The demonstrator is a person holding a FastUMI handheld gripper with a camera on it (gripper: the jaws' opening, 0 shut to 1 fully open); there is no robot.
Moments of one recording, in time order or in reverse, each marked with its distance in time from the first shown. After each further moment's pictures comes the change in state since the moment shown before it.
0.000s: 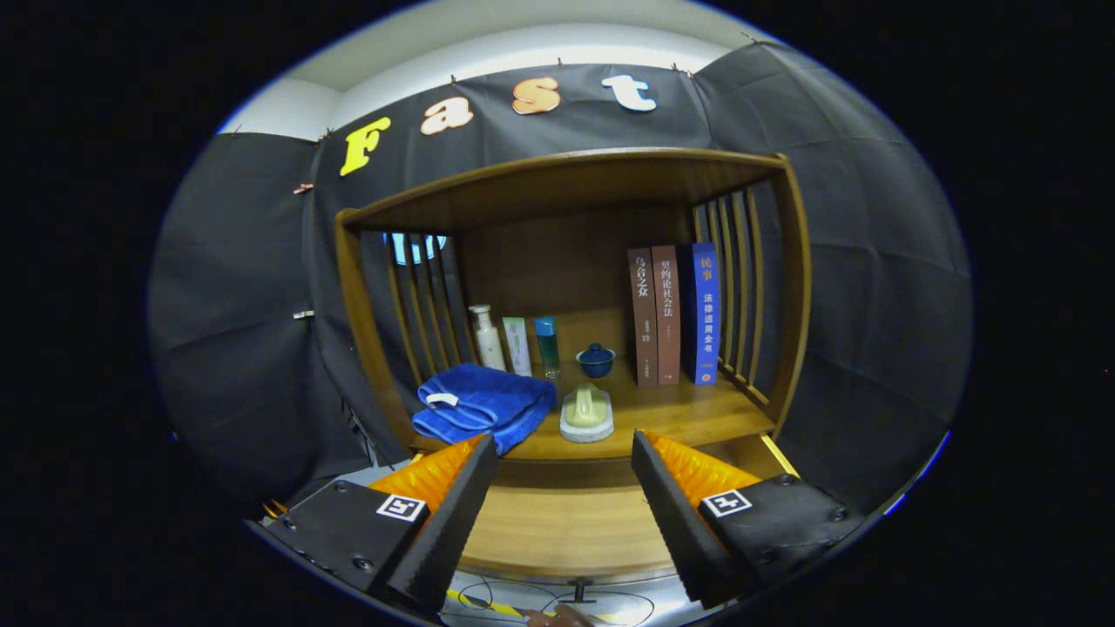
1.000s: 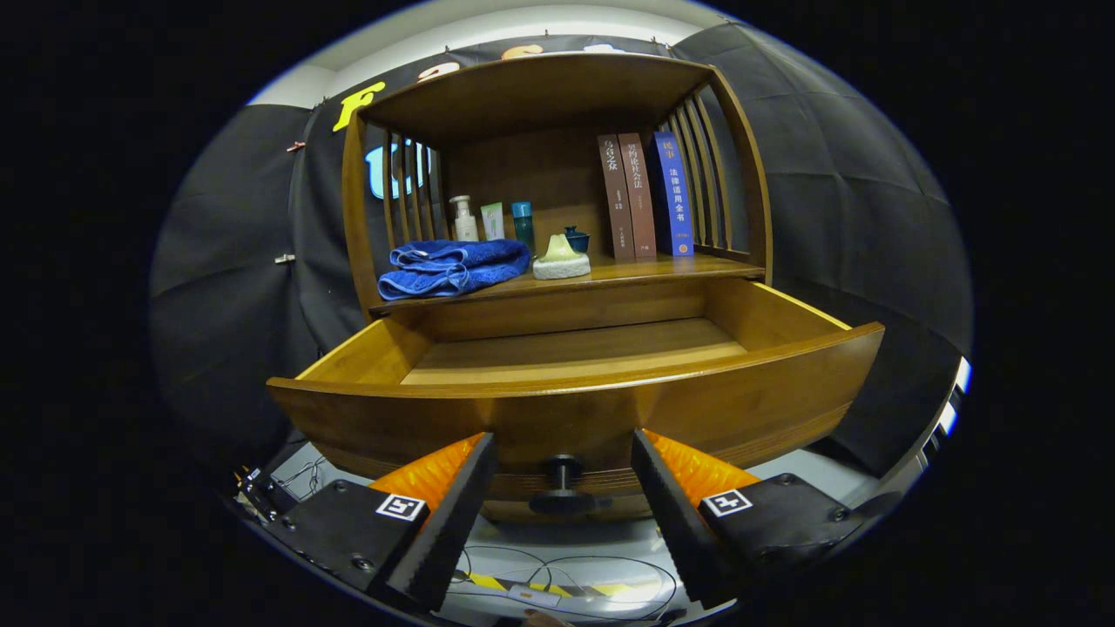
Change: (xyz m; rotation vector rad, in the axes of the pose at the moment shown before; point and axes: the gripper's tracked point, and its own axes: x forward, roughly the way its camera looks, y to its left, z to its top) arm -0.008 -0.023 -0.209 0.005 0.140 -0.078
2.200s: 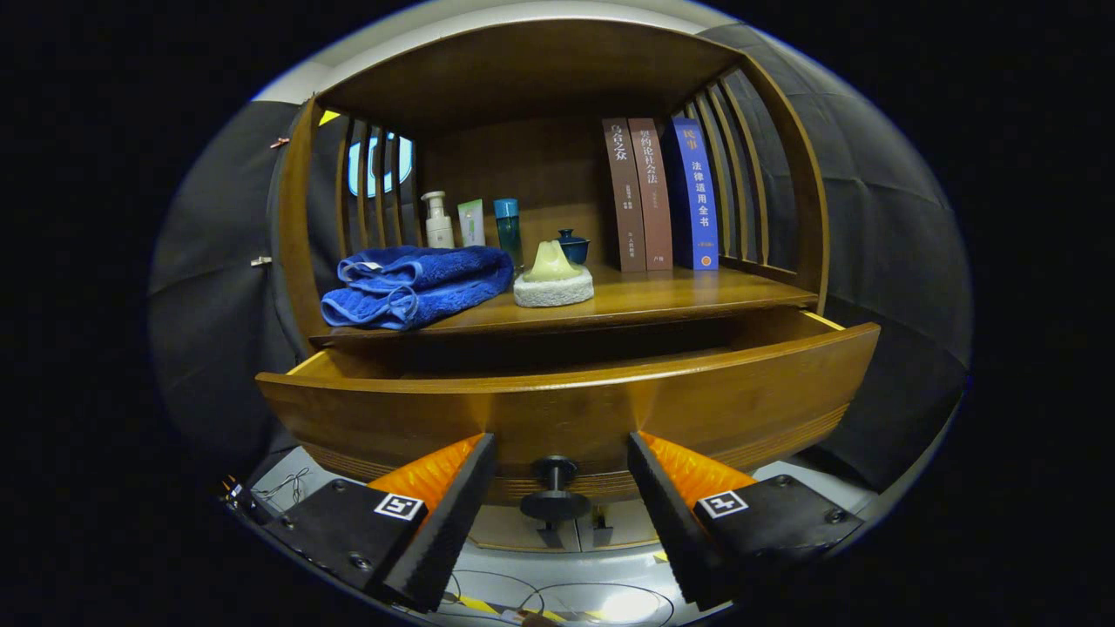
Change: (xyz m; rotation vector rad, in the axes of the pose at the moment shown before) arm 0.115 -0.004 0.045 -0.006 -0.017 -0.023
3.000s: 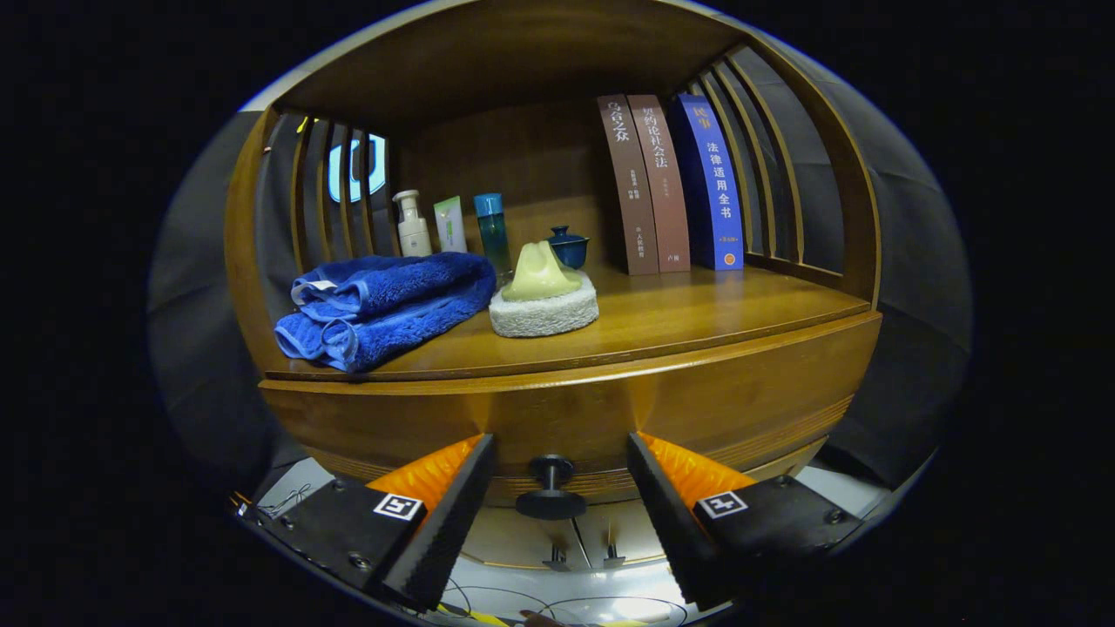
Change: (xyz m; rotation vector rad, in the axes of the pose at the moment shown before) arm 0.061 -0.002 0.015 0.038 0.011 -0.004
